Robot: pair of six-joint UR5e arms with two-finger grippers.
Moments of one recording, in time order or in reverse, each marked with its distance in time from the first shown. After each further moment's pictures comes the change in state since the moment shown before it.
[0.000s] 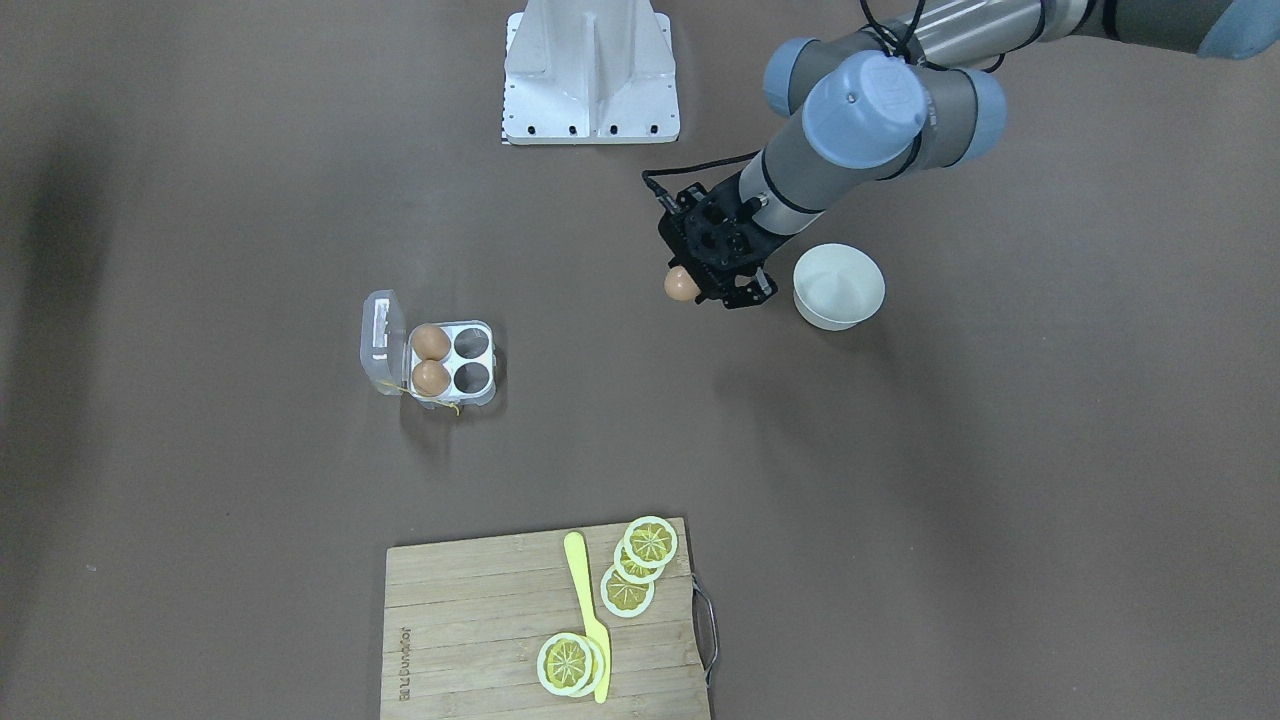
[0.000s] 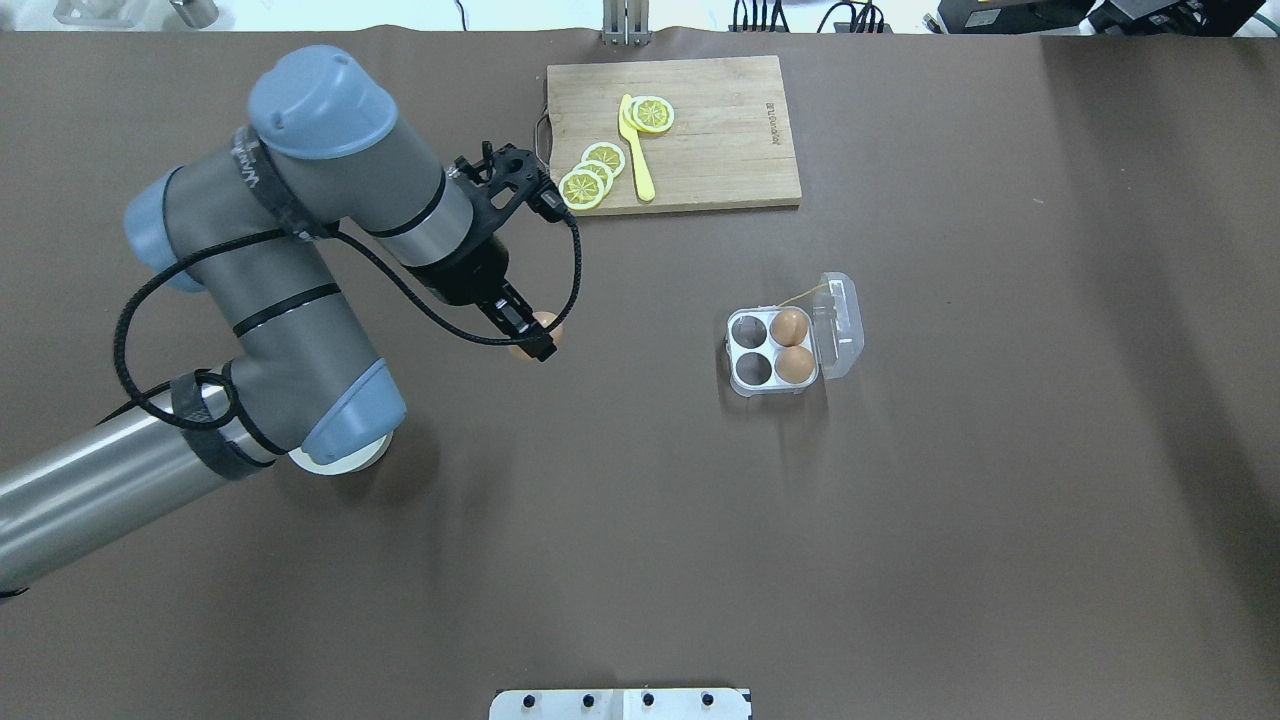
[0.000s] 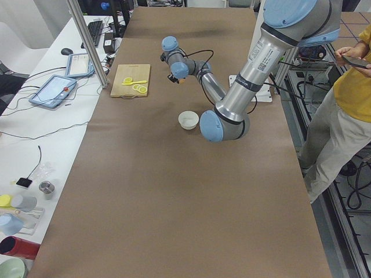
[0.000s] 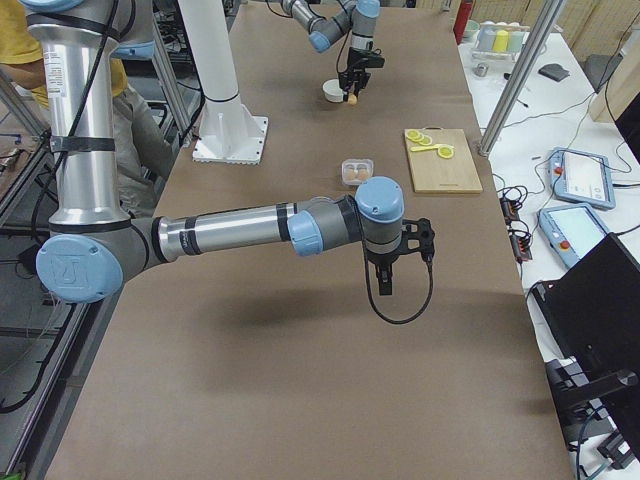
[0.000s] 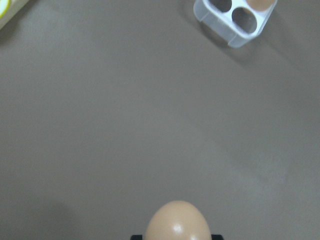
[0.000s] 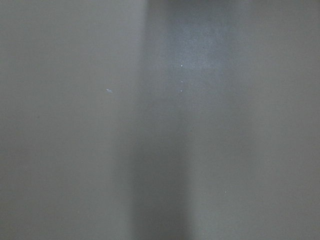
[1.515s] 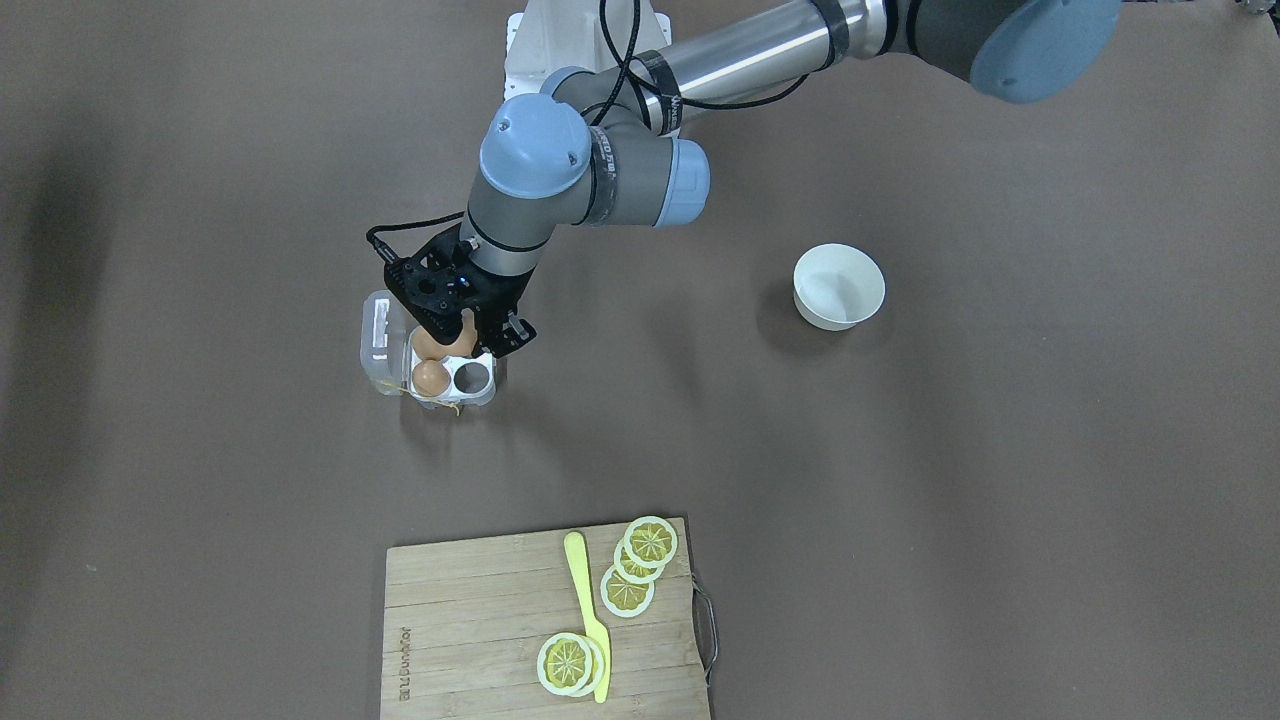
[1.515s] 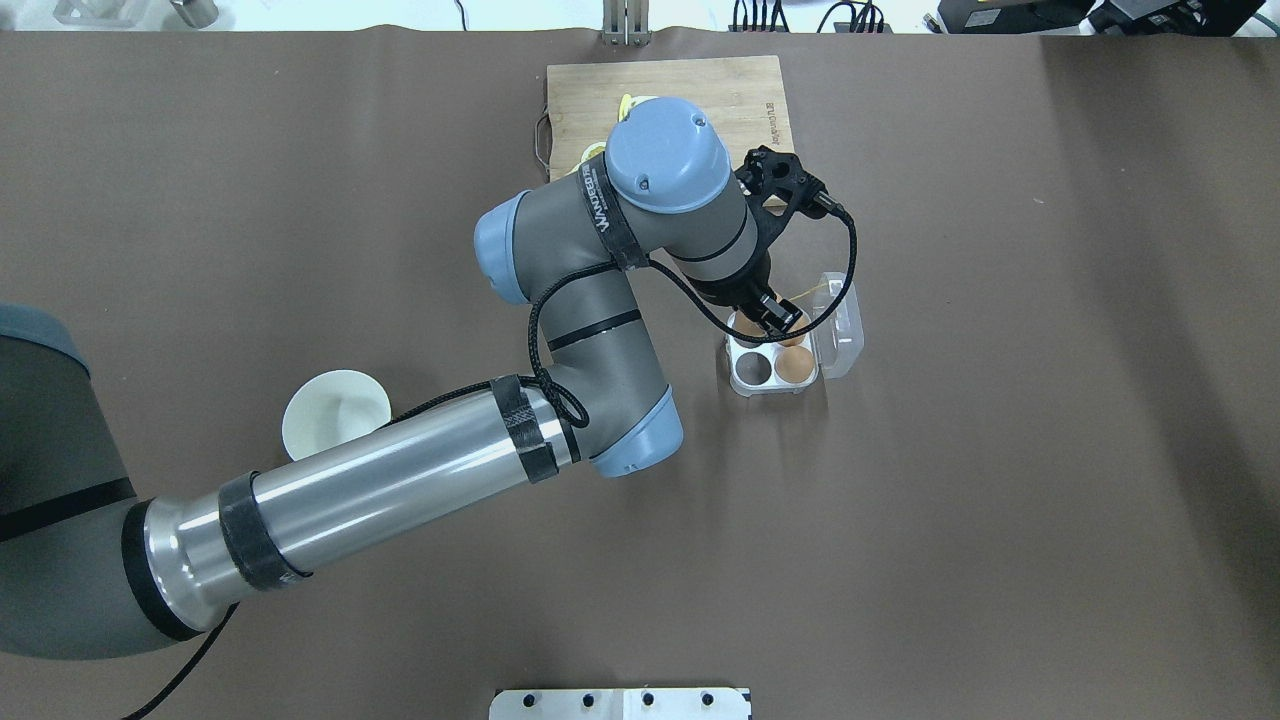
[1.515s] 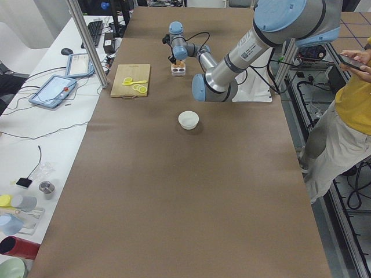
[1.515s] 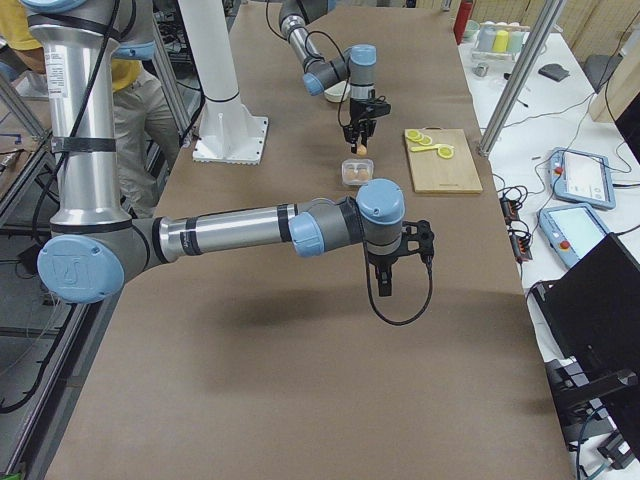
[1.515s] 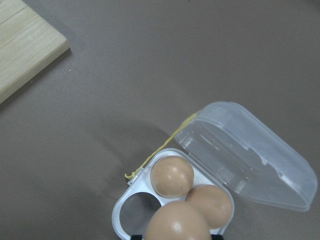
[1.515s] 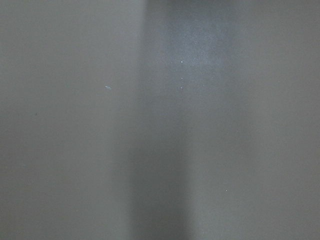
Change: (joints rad) left arm 0.172 -0.403 0.506 -0.239 0.295 -0.196; right arm -0.009 0.002 -0.007 0.000 -0.003 0.000
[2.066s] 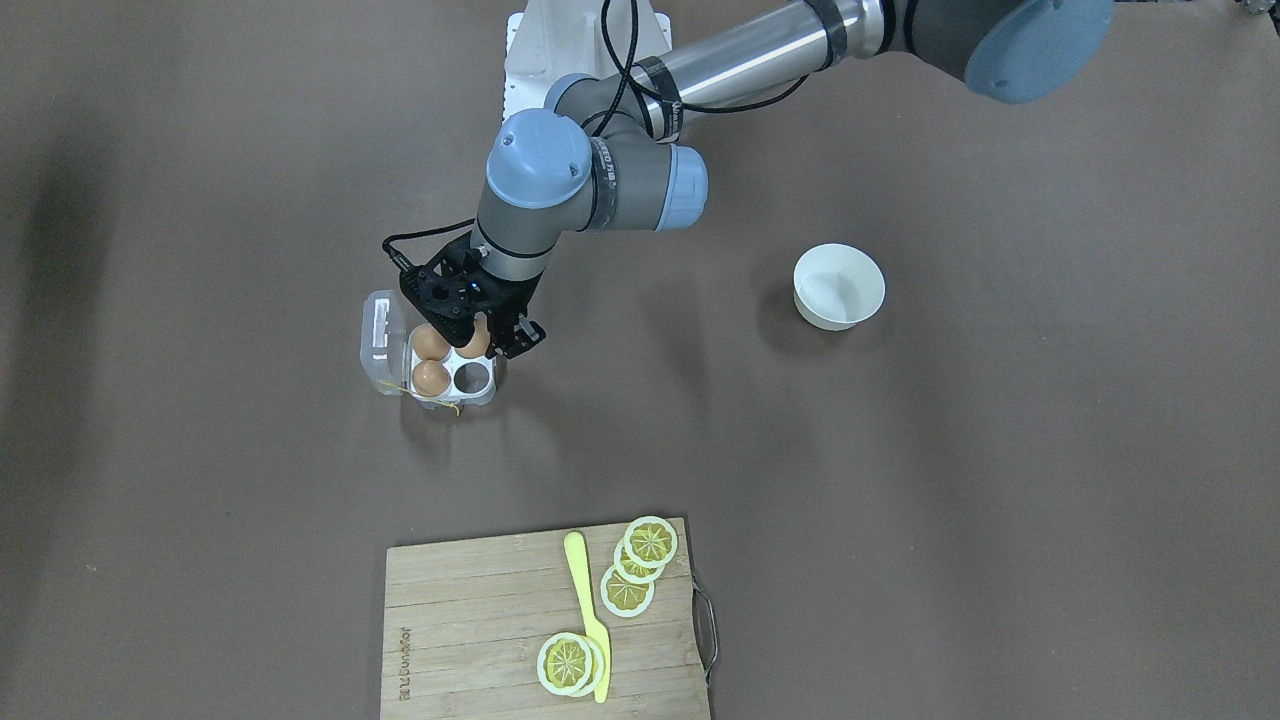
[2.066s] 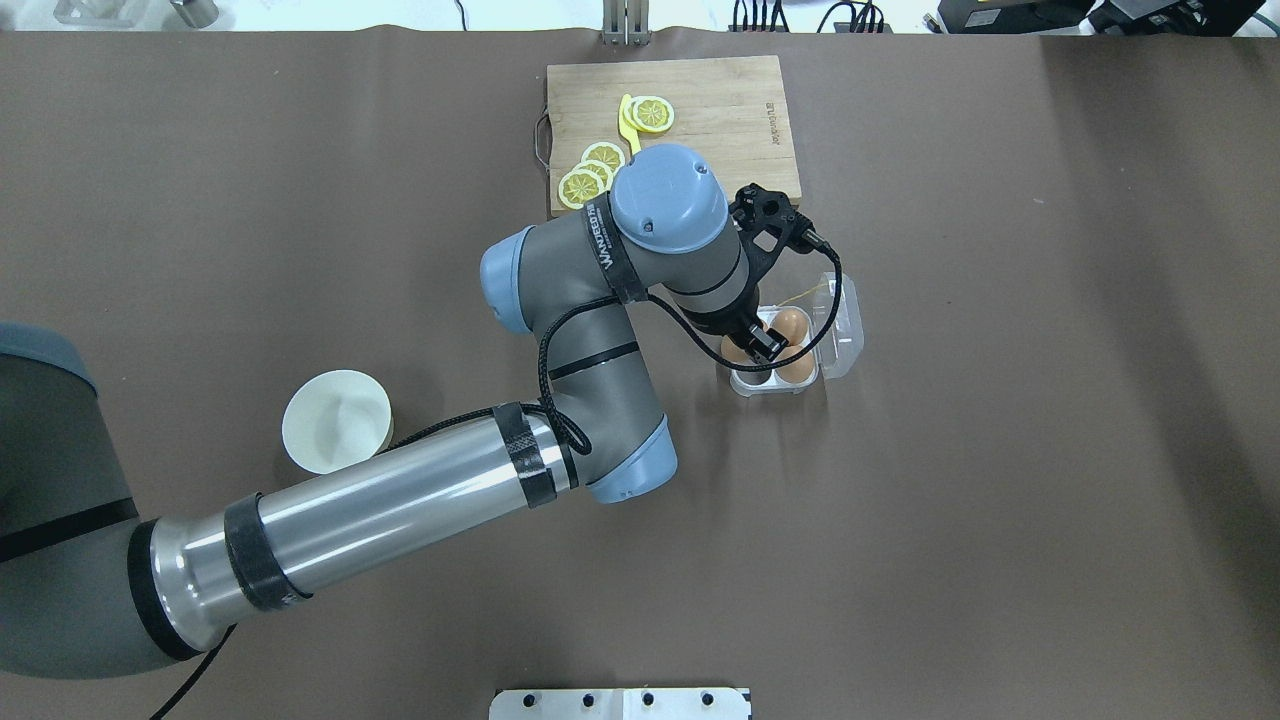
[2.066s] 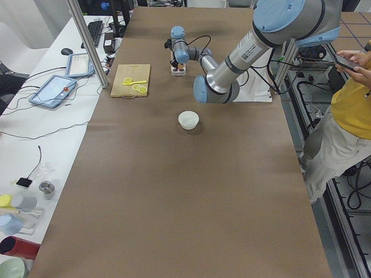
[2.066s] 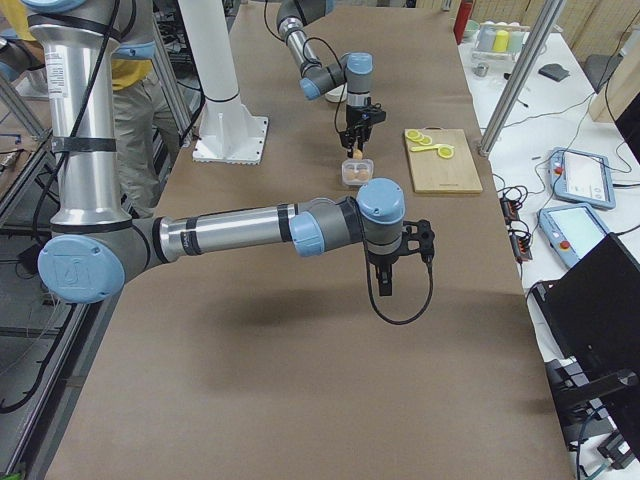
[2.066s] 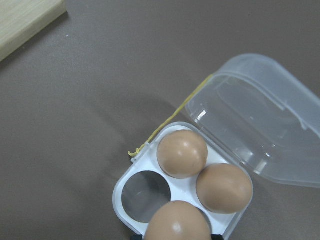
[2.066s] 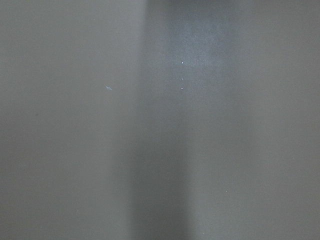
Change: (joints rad) left arm 0.024 0.016 0.008 -0.002 0.026 -0.001; right arm 0.000 0.001 0.001 0.000 0.001 0.000
